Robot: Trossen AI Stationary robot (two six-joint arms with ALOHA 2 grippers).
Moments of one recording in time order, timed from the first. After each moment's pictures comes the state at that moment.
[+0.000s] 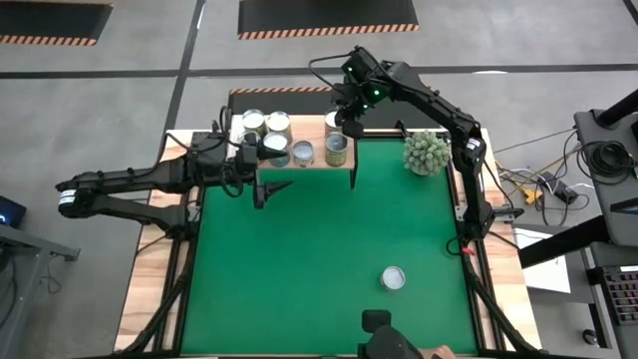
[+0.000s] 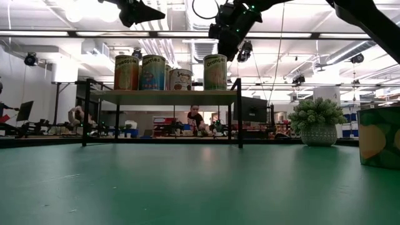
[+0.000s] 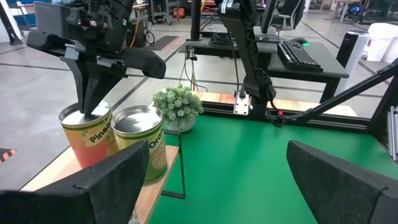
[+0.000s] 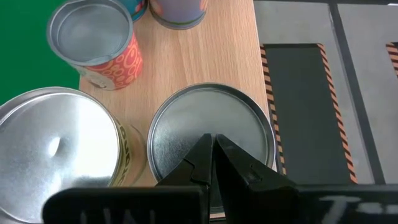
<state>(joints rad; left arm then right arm) 0.18 0.98 0.89 -0.08 -0.04 -0.01 -0.65 2.05 2.28 -1.17 -0.29 -0.56</state>
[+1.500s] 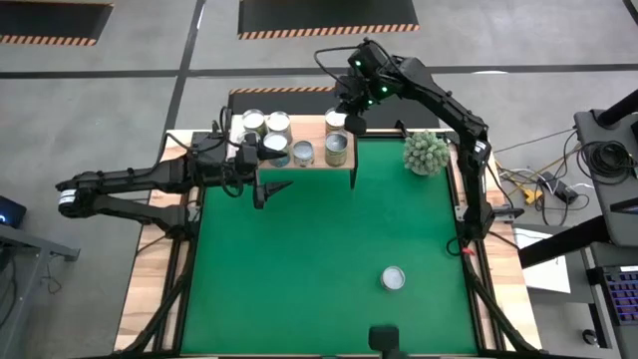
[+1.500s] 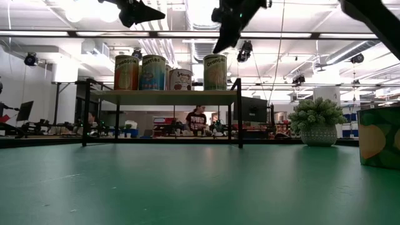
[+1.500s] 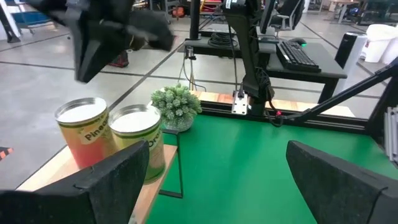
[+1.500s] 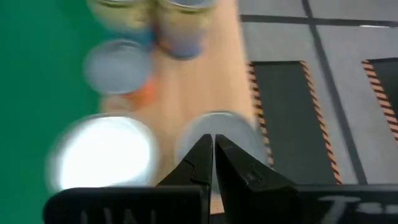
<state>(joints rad) 0.17 0.98 0.89 -0.08 -0.04 -0.02 -0.62 2.00 2.35 -1.20 -0.27 -0.52</state>
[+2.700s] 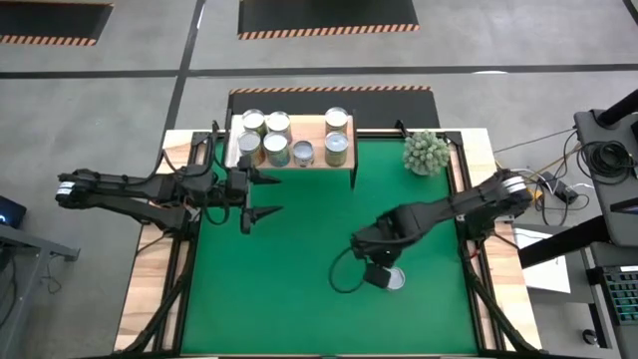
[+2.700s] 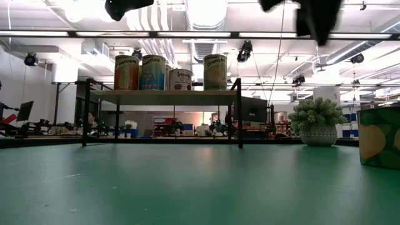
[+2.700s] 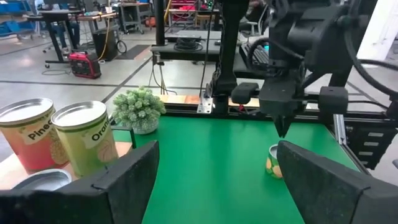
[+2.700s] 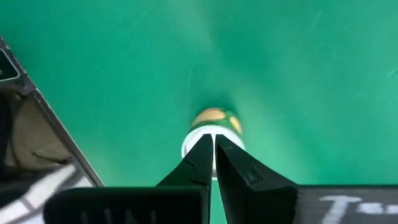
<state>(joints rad) -0.06 0.87 0.77 -0.04 -0.16 -0.03 0.30 1.70 1.55 -1.25 -0.16 0.74</state>
